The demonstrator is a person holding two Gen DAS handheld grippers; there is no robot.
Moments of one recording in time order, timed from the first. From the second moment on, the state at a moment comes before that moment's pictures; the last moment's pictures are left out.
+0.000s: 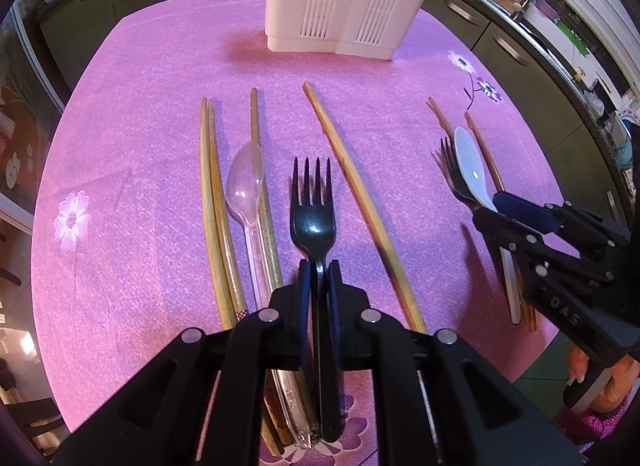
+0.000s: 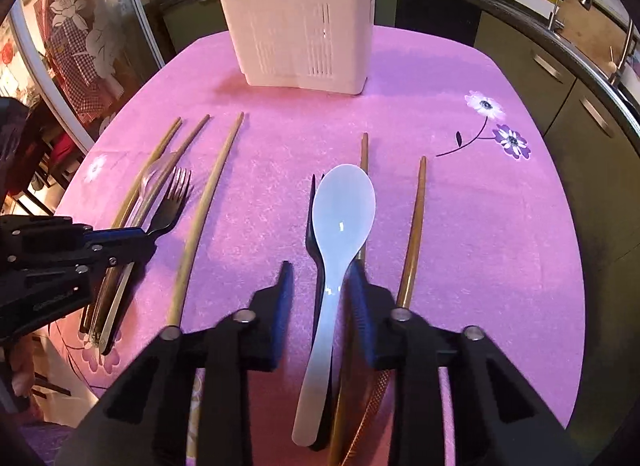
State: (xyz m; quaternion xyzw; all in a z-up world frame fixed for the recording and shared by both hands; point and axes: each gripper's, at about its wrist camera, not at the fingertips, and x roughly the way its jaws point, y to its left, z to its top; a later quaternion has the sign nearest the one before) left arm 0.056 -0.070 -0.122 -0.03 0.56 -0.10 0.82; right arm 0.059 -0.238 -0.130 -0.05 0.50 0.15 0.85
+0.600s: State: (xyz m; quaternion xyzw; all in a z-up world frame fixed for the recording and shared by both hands) left arm 0.055 -0.068 -0.122 -0.04 0.56 -0.10 0.82; right arm 0.084 -0.237 -0.131 -0.04 0.50 0.15 0.85
